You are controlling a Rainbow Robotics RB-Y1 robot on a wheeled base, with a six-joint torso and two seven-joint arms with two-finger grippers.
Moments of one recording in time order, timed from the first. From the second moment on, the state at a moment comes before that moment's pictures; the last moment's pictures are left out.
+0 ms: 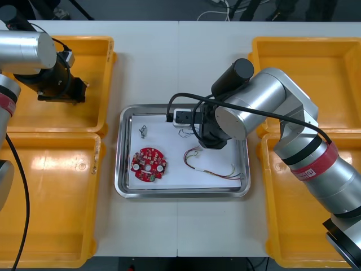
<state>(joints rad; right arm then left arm) -0.68 -0.36 0.52 -1.67 -0.49 1.43 2.35 -0.90 0.53 -0.03 -0.95 0.47 1.34 -1.58</state>
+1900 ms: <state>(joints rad) -0.78 -0.59 -0.04 -1.84 -0.70 1.92 1.67 -0.84 0.53 0.08 -1.46 0.38 1.81 -1.61</state>
